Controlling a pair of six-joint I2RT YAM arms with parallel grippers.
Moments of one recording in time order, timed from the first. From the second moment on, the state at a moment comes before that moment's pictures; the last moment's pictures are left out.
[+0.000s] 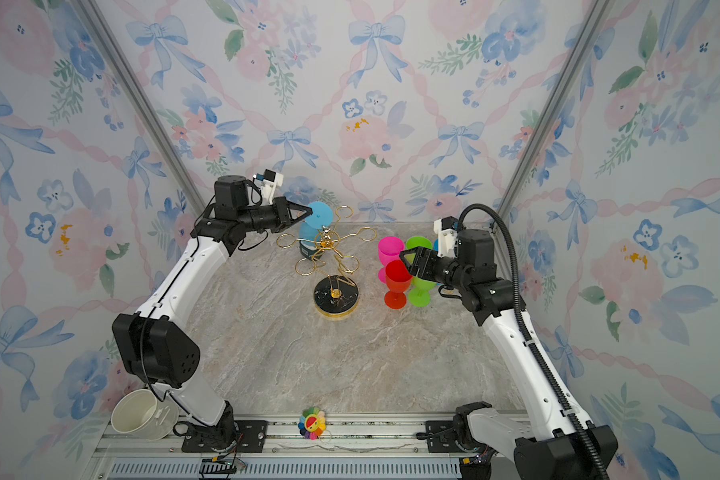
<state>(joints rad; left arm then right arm) -0.17 1.71 1.71 -0.37 0.82 -0.63 0.22 1.14 1.20 -0.54 -0.41 0.49</state>
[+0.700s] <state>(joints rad) -0.16 1.91 1.94 -0.38 0.82 -0.65 0.22 1.11 1.19 -0.54 -0.40 0.49</state>
